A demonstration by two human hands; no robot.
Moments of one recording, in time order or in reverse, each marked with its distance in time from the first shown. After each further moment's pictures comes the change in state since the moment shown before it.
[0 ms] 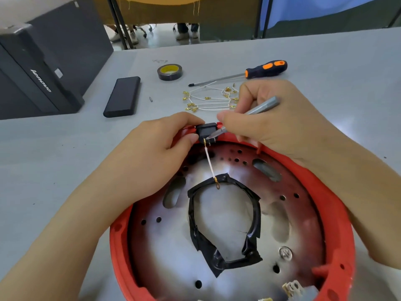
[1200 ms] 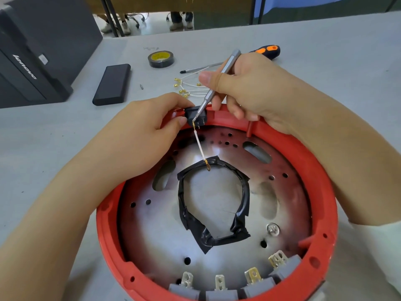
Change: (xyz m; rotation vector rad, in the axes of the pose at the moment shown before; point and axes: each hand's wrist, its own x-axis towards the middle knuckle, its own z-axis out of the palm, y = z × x) left_hand 0.003 0.001 0.001 0.056 0.020 0.013; right_hand 0.021 -0.003 0.000 -0.050 -0.098 0.119
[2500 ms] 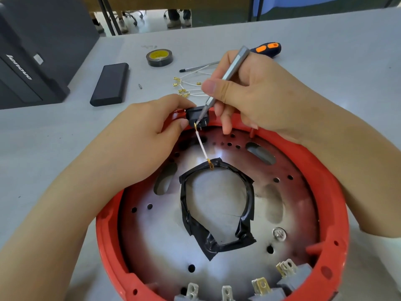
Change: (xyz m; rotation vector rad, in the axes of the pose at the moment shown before) left_hand 0.001 -0.002 0.001 0.019 0.000 0.037; right_hand -0.013 0.001 0.003 0.115 -0.067 -0.127
